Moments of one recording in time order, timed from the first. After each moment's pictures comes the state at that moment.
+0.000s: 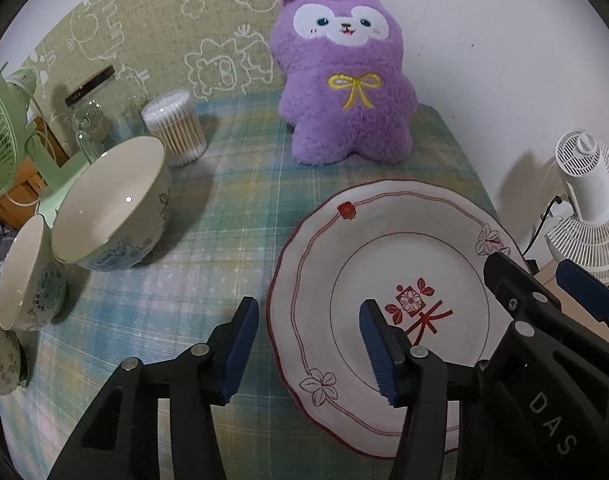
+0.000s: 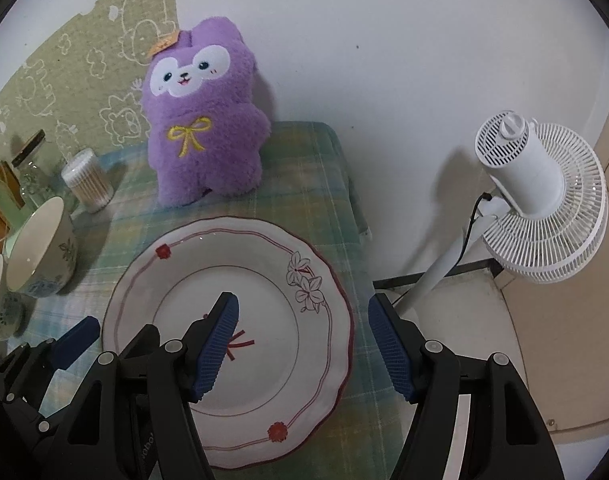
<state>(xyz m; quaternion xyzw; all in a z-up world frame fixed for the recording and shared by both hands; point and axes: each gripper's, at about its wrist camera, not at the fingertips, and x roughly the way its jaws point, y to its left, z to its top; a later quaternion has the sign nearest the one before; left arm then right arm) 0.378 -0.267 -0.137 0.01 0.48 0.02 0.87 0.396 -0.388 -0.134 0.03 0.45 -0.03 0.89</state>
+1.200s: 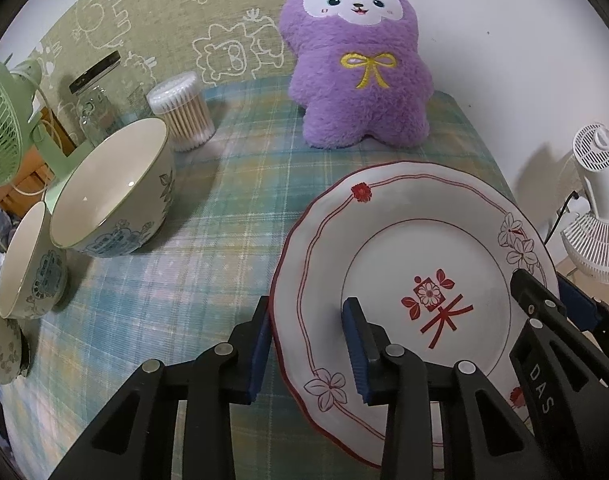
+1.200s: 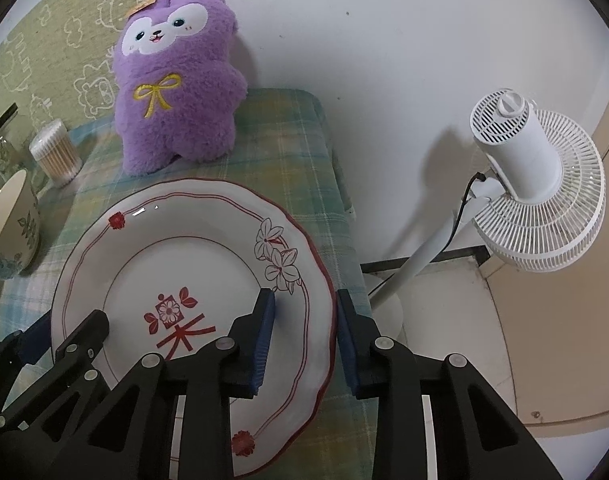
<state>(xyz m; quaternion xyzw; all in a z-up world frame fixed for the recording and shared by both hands) 0.376 -0.262 -0.147 0.02 0.49 0.05 0.87 0.402 -0.394 -0.164 0.01 0.48 -0.05 0.87</state>
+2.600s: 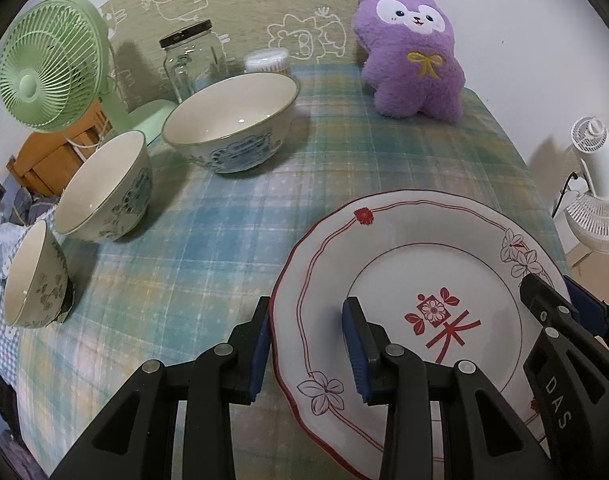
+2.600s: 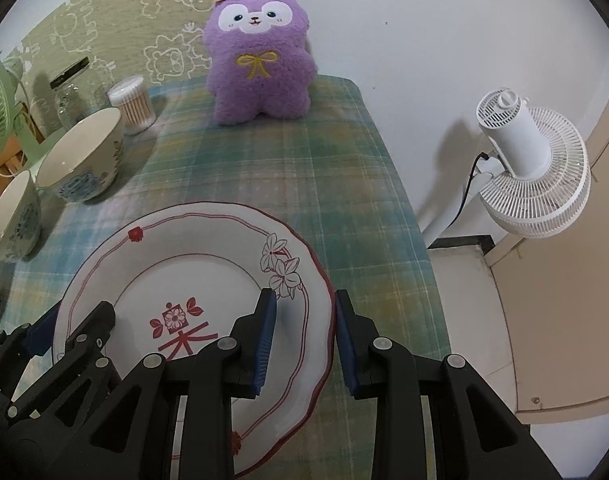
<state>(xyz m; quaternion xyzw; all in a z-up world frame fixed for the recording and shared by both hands) 0.295 -0.201 -0.134 0.01 0.49 0.07 0.87 0.311 -0.325 -0.139 -0.01 0.49 -0.03 0.87</state>
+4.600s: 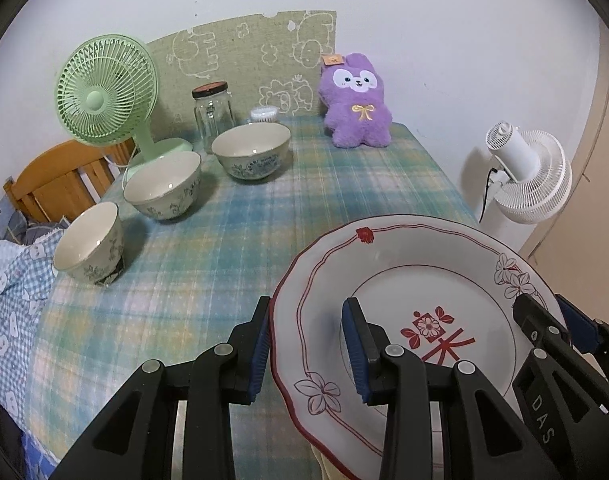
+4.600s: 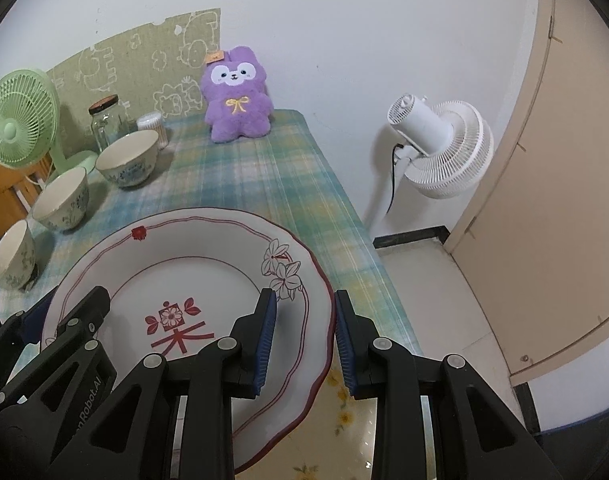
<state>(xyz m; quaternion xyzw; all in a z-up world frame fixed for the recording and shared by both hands) 0.131 -0.192 -0.075 0.02 0.41 0.00 0.91 0.122 -0.314 -0.078 0.02 0.42 -0.10 0.90</state>
